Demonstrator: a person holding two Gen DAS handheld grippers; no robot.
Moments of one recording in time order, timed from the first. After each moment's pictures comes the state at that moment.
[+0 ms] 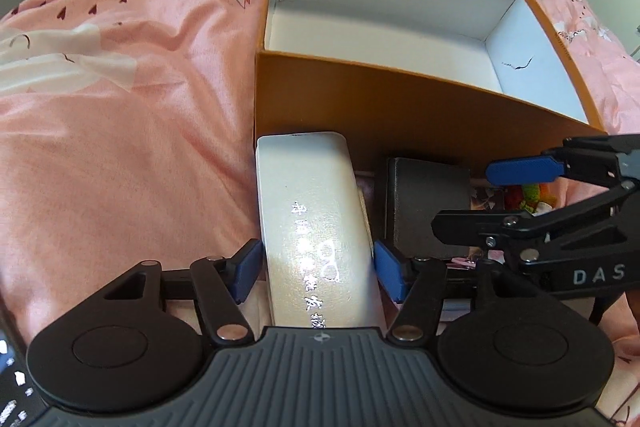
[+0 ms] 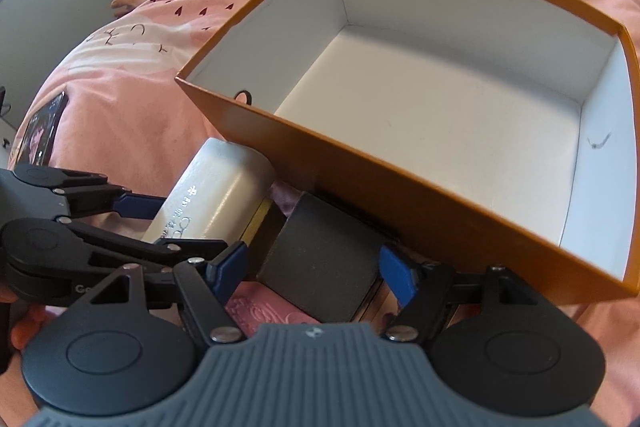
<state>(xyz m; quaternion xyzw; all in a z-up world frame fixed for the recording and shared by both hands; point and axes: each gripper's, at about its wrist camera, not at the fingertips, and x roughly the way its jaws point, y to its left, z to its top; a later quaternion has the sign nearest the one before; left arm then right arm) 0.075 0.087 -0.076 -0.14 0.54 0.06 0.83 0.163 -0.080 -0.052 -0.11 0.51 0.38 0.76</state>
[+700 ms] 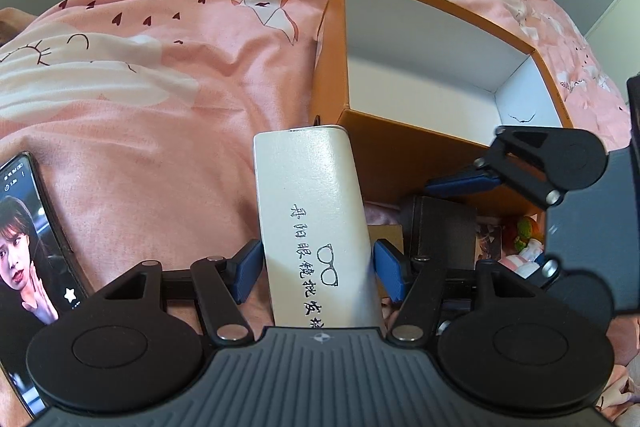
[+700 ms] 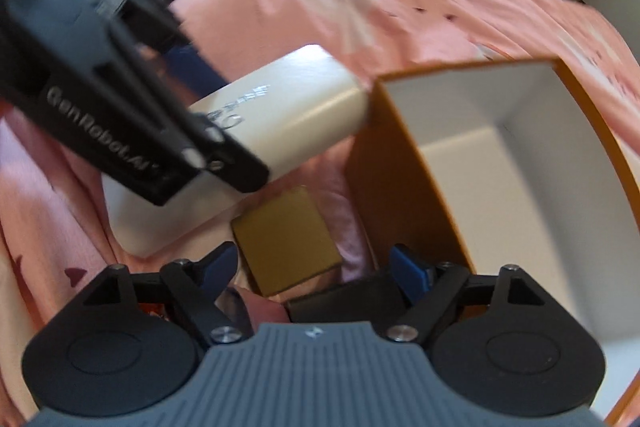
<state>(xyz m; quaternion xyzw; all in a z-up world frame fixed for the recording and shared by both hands) 0.054 0.131 -0.051 -0.18 0.50 0.08 0.84 0.124 -0.002 -0.050 -0.38 0.37 0.55 0.65</state>
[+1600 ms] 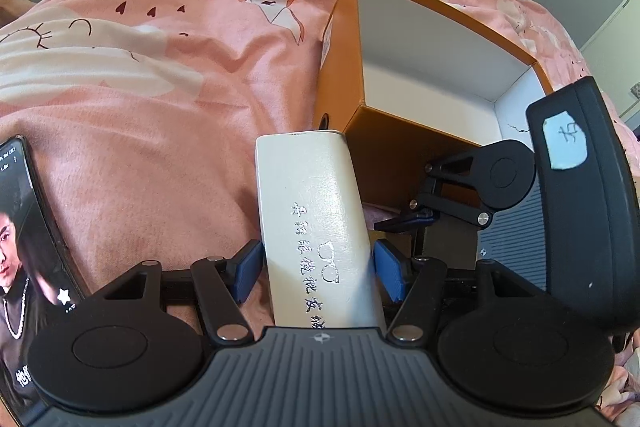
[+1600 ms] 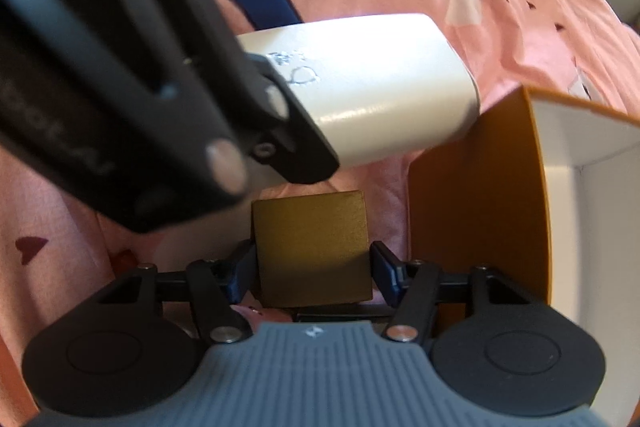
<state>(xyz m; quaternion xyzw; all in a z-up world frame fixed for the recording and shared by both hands) 0.047 0.143 -0.060 -0.20 0.49 0.07 0.84 0.120 0.043 -0.094 -0.49 0.37 0.57 0.54</state>
